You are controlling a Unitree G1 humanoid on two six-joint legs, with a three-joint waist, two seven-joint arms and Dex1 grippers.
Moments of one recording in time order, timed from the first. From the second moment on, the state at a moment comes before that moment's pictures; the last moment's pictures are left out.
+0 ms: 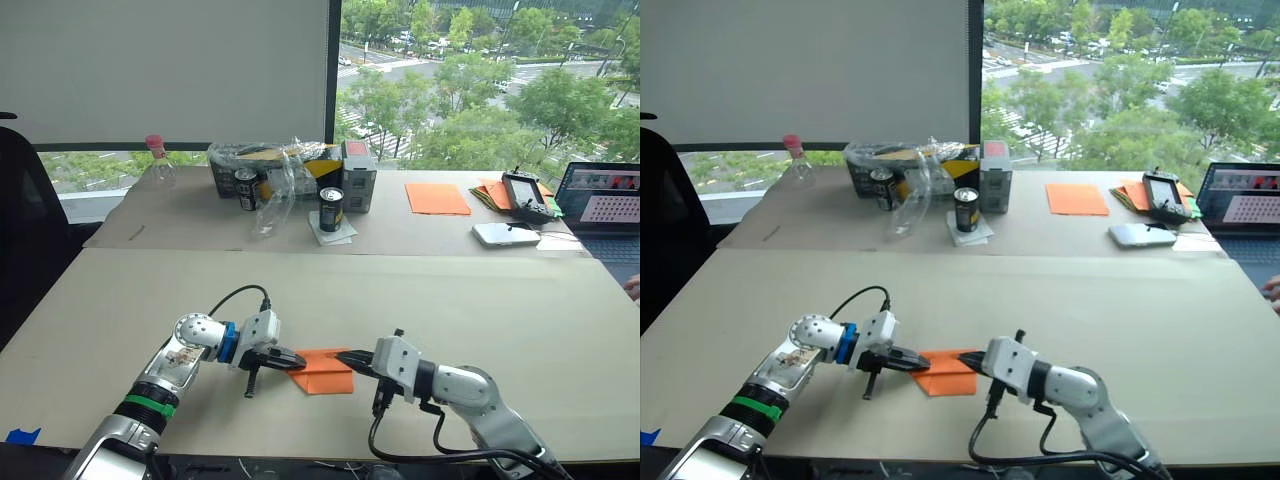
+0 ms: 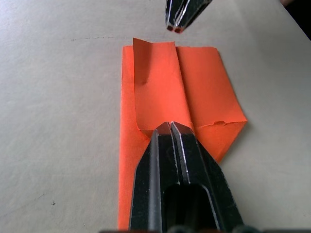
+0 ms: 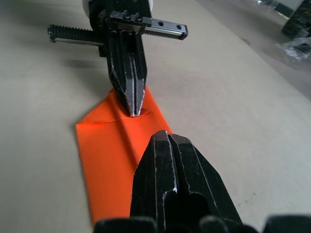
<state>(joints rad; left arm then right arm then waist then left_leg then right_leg) -0.44 0.56 -0.32 0.36 -0.18 -0.05 -1.37 -0.13 -0.47 0.37 -0.18 0.03 0.02 0.77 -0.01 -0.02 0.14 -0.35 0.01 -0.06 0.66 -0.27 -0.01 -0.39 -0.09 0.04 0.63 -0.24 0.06</state>
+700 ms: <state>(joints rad) -0.45 0.57 -0.32 0.34 -0.18 -0.04 -1.38 -0.19 -0.39 0.44 -0.07 -0.01 0.08 0.80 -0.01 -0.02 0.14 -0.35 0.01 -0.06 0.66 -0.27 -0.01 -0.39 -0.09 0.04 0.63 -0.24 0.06</state>
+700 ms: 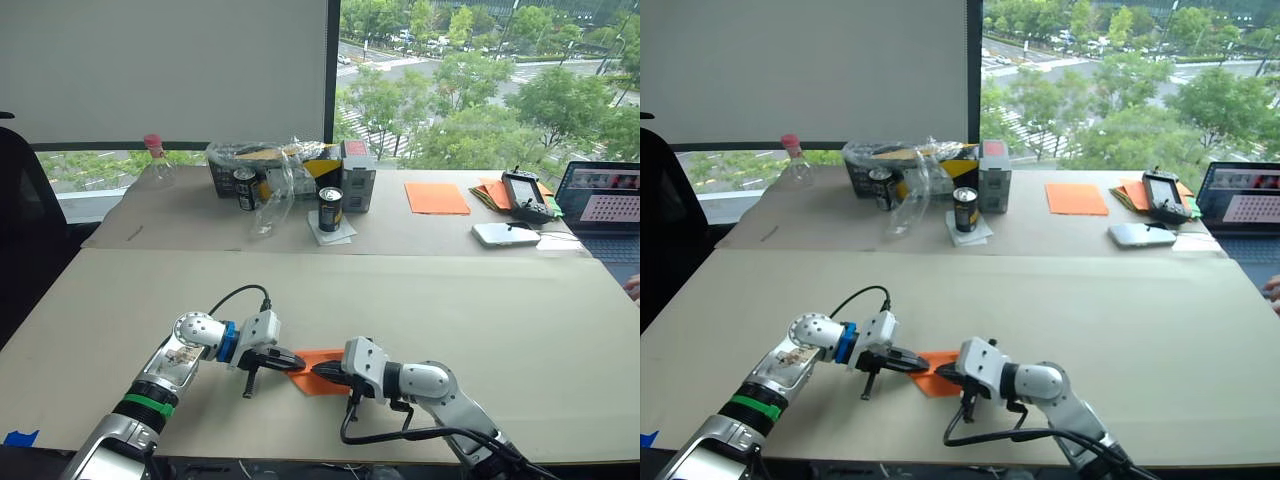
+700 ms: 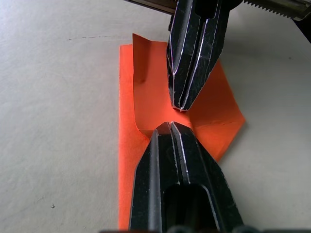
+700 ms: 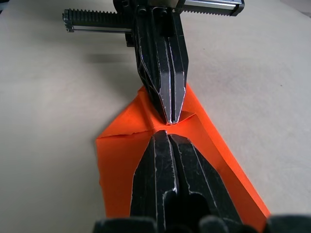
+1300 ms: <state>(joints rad) -0.47 0.54 -0.34 0.39 -0.16 -0.05 -1.38 -0.03 -0.58 0.38 -0.29 -0.01 0.19 0.73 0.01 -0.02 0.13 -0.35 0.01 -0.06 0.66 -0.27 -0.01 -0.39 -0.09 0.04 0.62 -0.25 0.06</state>
